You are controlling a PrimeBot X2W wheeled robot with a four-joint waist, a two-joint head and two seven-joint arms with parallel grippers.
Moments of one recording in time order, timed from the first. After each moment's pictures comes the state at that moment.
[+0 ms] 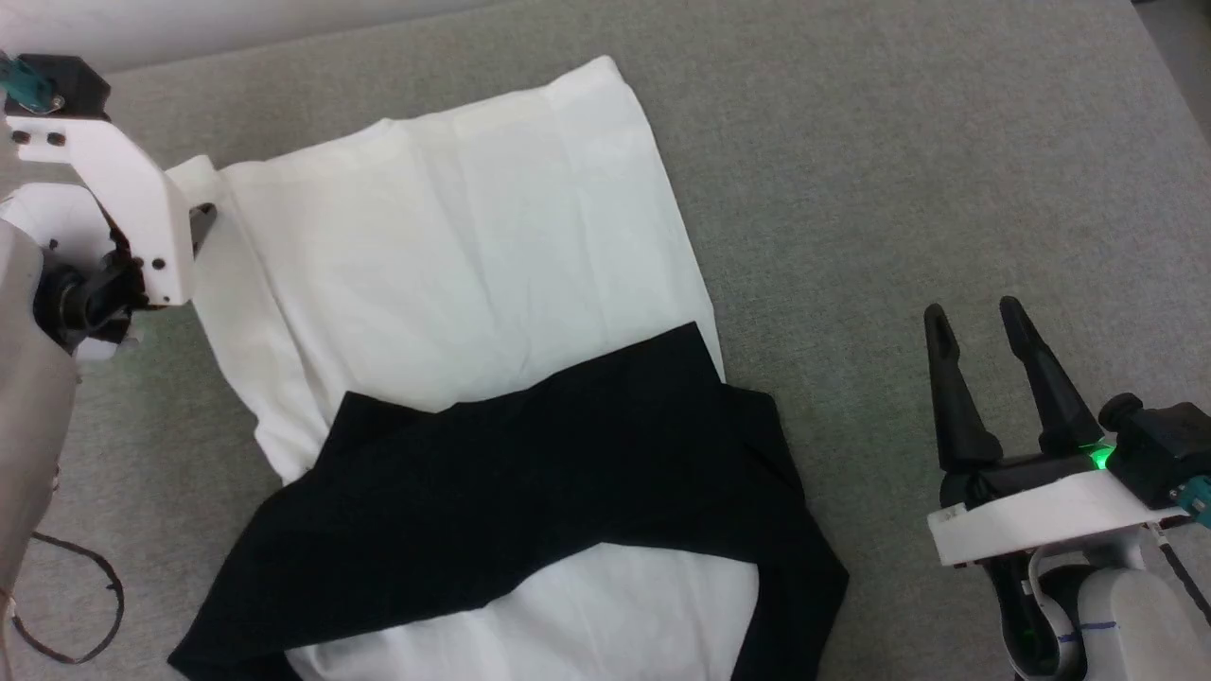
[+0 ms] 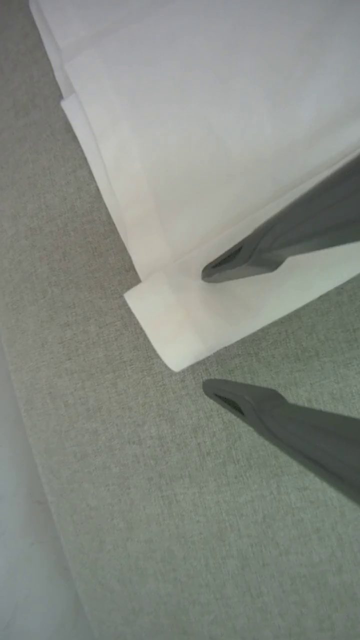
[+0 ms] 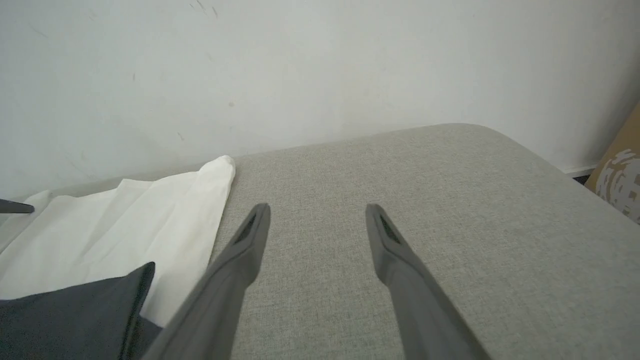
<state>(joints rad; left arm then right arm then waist) -0.98 0.61 -0.58 0.74 -0.76 -0.03 0.58 -0.10 -0.05 0.01 -0.04 0.27 0.13 -0.14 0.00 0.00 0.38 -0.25</state>
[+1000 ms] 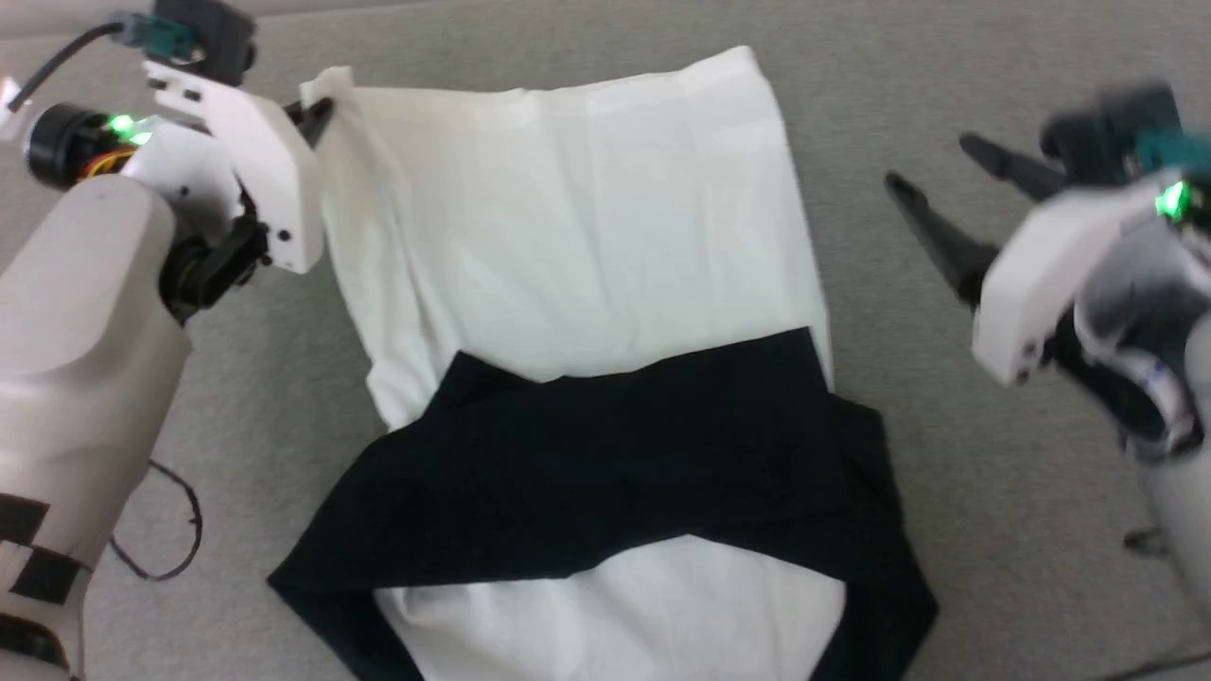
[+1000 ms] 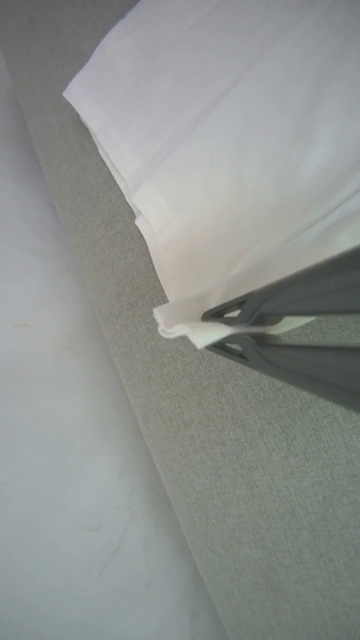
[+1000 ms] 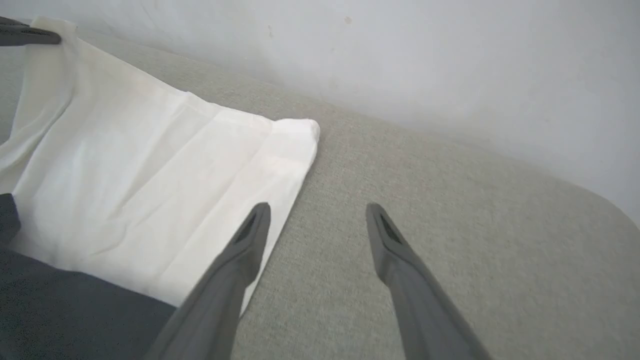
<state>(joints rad) -1.03 0.53 -0.68 0.65 -0.72 -0.12 0.32 -0.53 -0.37 0.23 -0.04 0.42 0.13 0.51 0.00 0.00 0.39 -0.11</state>
